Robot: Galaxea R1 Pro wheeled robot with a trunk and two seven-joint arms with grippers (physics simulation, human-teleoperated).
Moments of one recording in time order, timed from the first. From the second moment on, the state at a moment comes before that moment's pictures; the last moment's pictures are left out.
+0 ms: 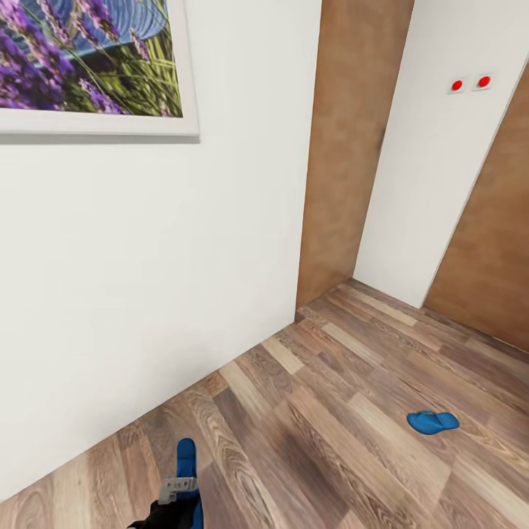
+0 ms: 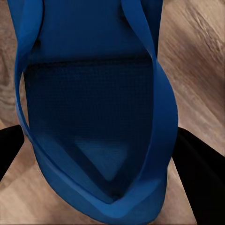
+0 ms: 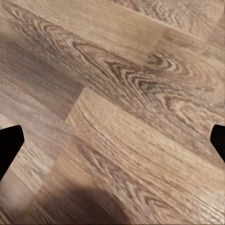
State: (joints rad) left arm -0.38 0.01 0.10 -0.28 0.04 -0.11 -0.29; right arm -0.21 -0.38 -0.33 -0.26 -0.27 0.02 0.63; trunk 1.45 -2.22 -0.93
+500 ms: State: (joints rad) left arm -0.38 0.01 0.09 -0.28 0.03 -0.11 -0.29; right arm -0.21 -0.38 -0.33 -0.26 -0.27 0.02 0.63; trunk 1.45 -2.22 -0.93
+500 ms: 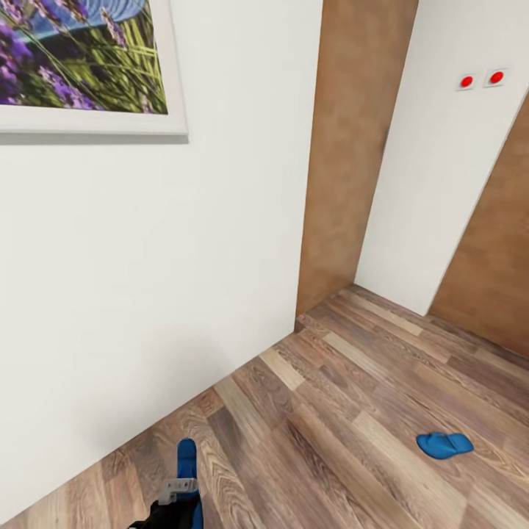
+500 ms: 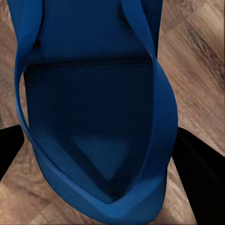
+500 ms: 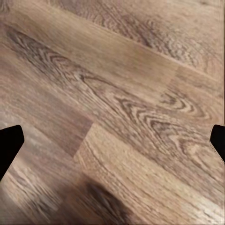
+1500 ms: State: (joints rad) left arm -0.38 0.01 0.09 -0.28 0.03 -0.11 -0.29; right arm -0.21 -0.38 -0.33 -0.26 -0.27 0.02 0.63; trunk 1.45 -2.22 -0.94
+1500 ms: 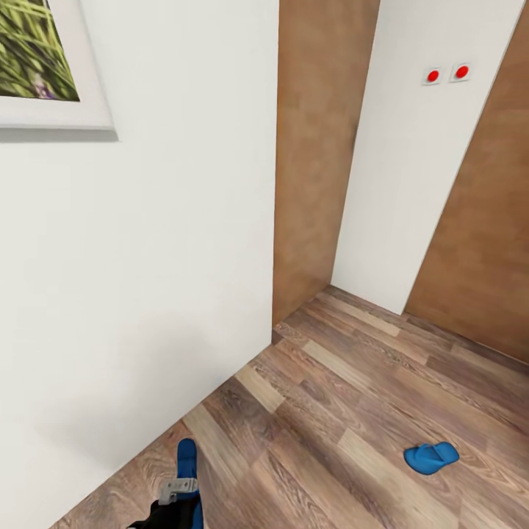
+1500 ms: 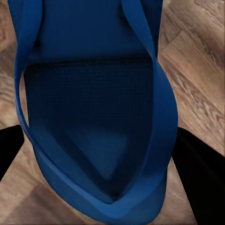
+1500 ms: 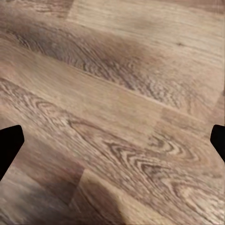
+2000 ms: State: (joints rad) left arm -0.38 0.01 0.09 -0.28 0.03 -0.11 -0.29; right arm -0.21 -0.38 -0.33 -0.26 -0.27 0.02 0.63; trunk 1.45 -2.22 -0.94
